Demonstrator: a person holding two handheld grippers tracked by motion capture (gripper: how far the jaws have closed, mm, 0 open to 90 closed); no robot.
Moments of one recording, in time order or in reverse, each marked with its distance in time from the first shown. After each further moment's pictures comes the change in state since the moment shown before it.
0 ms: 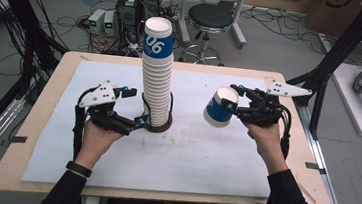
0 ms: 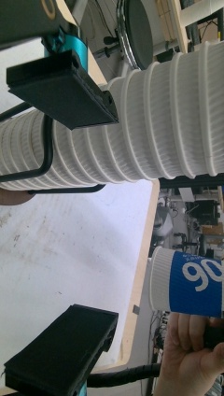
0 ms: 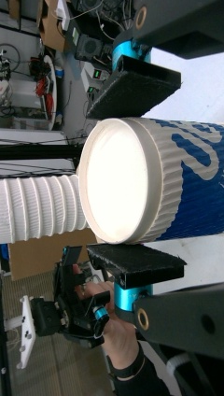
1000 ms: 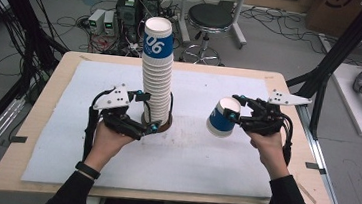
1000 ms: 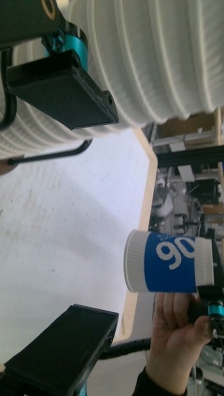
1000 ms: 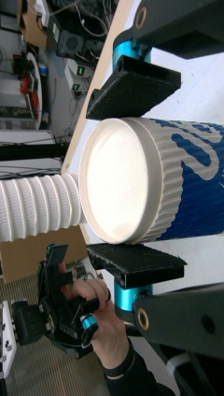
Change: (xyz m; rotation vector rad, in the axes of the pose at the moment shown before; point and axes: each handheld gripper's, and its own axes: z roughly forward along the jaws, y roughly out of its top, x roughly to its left) left arm -0.018 0.005 0.027 0.013 -0.103 0.006; right arm 0.000 -0.021 -0.009 0.045 0.012 0.043
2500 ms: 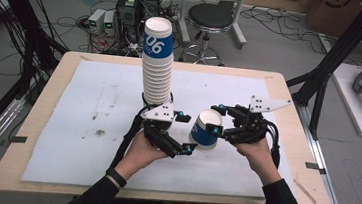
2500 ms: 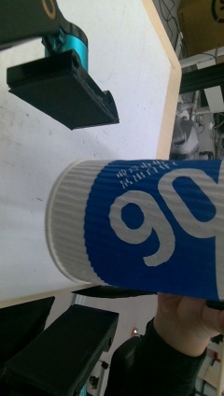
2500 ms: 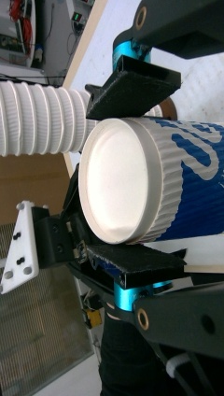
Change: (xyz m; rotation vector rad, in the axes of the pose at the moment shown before) left arm -0.039 -0.009 0.085 0.101 -0.251 -0.033; right arm 0.033 -0.001 0.029 0.055 0.208 -0.053
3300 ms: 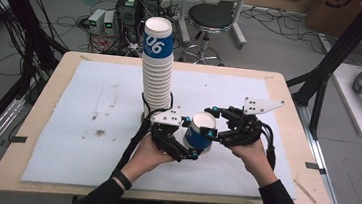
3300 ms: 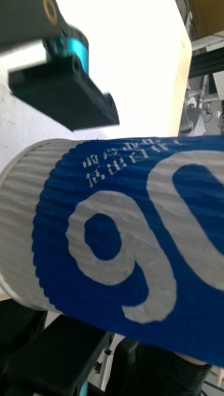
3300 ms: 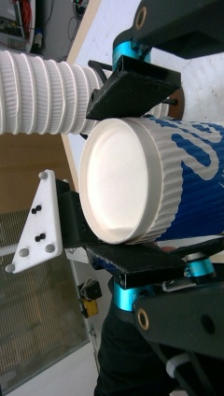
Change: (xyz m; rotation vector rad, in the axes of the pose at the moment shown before) left arm -0.003 -0.007 0.020 0.013 -0.046 -0.026; right arm 0.008 0.001 0.012 0.007 0.042 -0.006
